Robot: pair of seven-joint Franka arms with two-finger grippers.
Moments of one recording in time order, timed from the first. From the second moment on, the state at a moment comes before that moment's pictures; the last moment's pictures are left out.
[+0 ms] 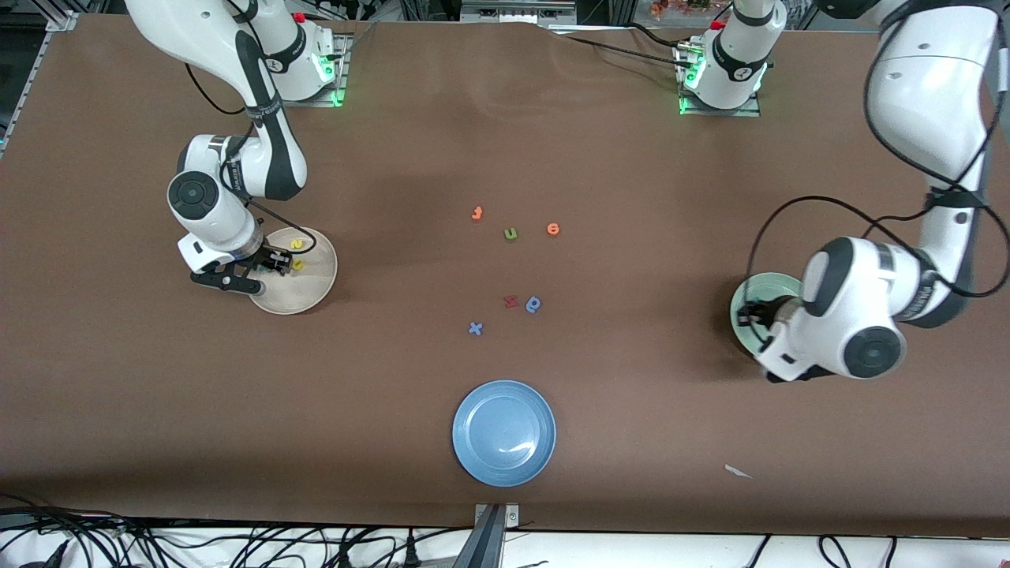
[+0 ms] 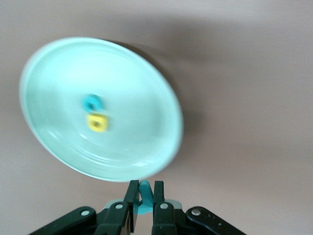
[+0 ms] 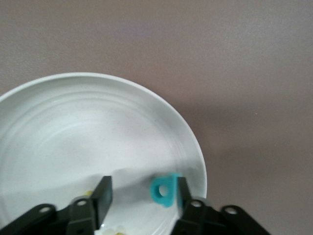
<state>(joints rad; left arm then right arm) 0.18 0.73 -0.29 -1.38 0.21 1.64 -0.27 0.75 0.40 -0.62 -2.30 0.15 2.59 0.18</state>
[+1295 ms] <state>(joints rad) 0.26 0.47 -0.23 -1.55 0.12 1.74 -0.13 0.47 0.21 -0.36 -1.65 0.11 1.67 0.11</state>
